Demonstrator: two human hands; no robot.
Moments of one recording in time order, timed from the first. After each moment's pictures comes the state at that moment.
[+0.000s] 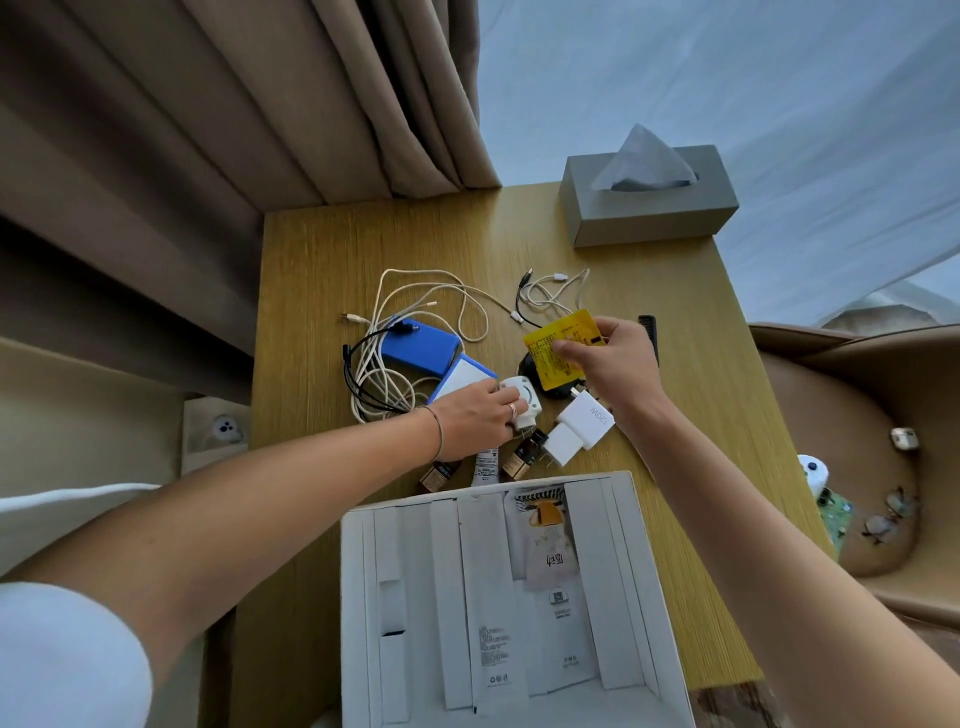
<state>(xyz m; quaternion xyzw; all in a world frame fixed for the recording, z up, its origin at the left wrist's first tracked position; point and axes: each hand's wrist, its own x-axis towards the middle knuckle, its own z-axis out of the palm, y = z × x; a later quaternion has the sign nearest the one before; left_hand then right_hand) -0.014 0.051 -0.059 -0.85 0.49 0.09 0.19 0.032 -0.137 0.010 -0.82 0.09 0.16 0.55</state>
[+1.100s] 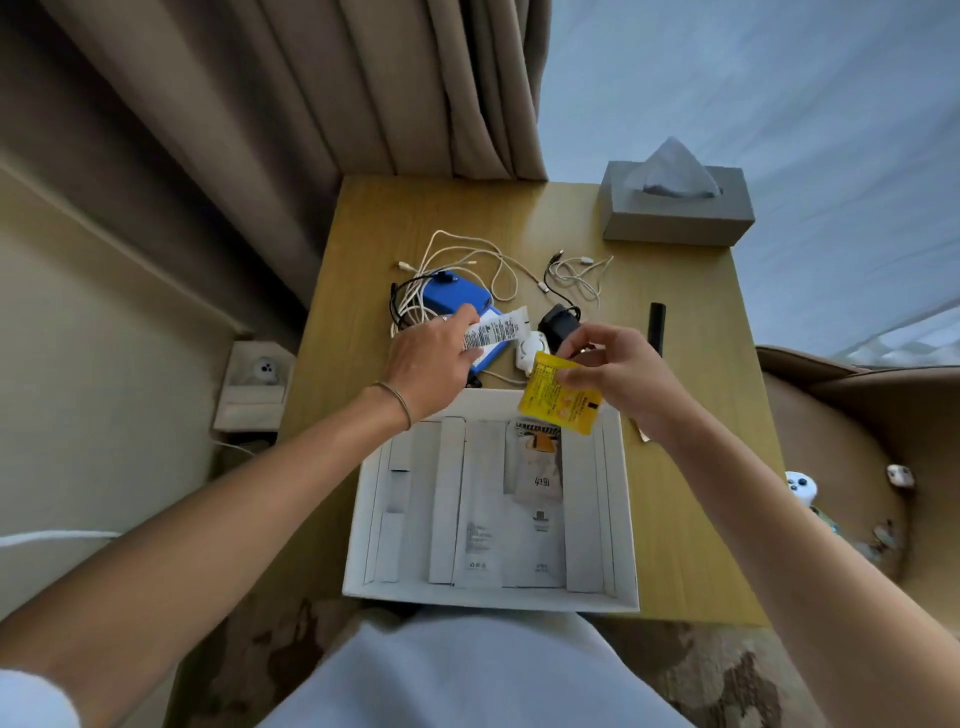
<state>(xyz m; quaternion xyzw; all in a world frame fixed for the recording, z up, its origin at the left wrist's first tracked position) -0.121 0.060 0.025 -0.98 -0.02 -0.03 -0.19 -0.059 -0.173 0.062 -0.78 -0.07 0.32 0.54</state>
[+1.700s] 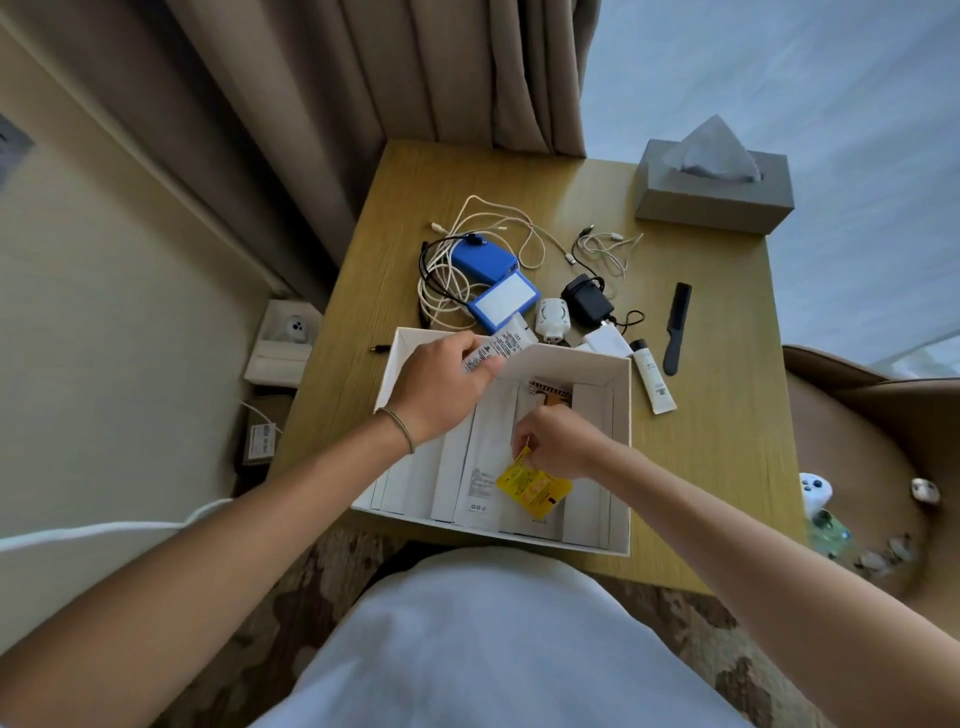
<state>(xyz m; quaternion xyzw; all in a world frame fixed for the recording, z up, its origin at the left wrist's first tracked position) -0.212 0.015 0.038 -0.91 -0.17 -0.01 -0.38 -0.143 -0.156 -0.020 -0.84 -0.38 0.38 0.10</state>
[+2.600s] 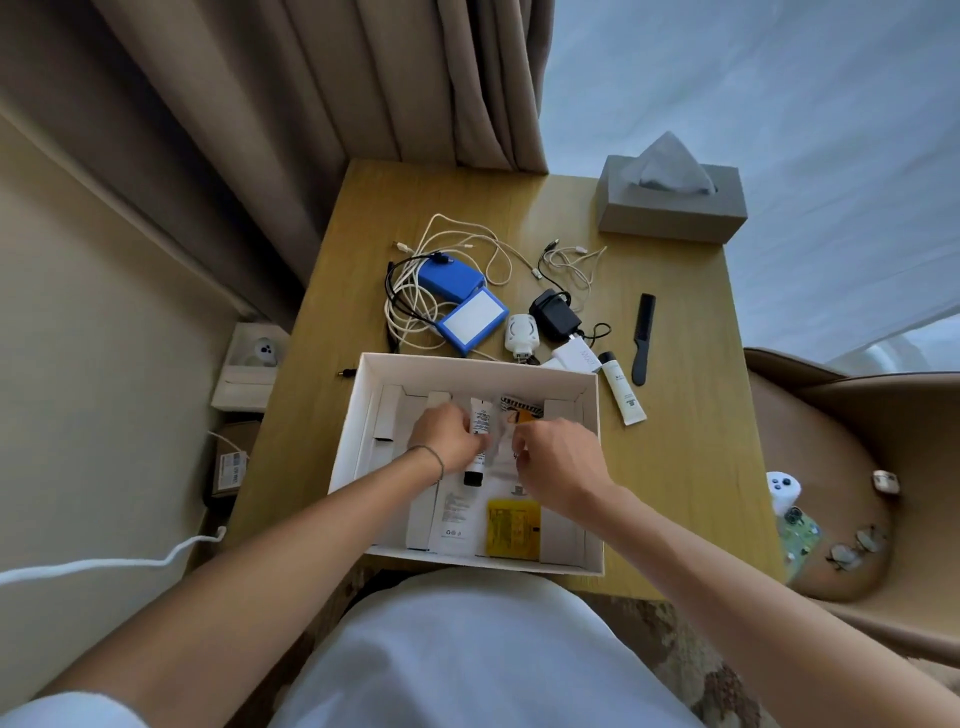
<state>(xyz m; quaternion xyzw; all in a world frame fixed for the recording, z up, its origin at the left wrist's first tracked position) -0.191 -0.017 -0.044 -0.88 -0.29 0.21 -0.32 -0.158 -0.180 -0.001 -0.93 -0.29 0.20 0.11</state>
